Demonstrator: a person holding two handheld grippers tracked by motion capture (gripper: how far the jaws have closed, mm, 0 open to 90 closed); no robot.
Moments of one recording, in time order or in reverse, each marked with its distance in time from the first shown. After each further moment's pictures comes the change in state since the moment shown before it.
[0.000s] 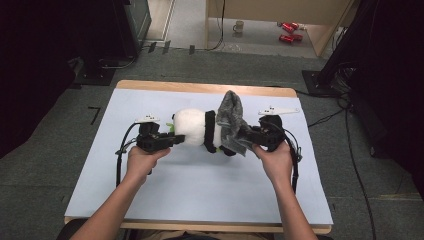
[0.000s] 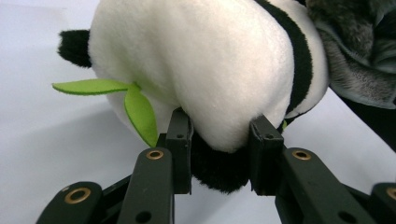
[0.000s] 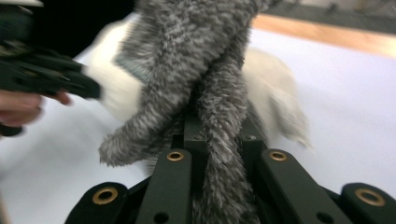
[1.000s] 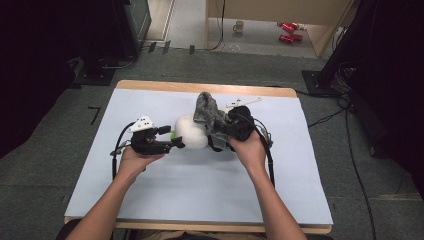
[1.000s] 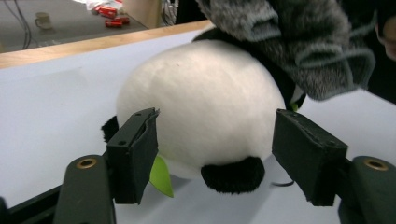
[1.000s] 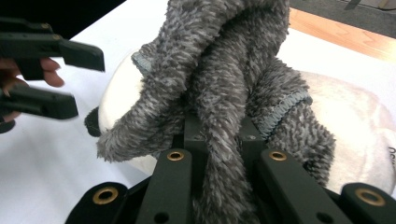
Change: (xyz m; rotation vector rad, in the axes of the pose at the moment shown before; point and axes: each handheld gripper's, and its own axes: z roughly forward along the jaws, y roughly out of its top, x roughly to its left) left arm 0.016 -0.012 -0.004 -0.115 0.014 0.286; right arm 0.020 0.025 0.073 0.105 -0.010 -0.088
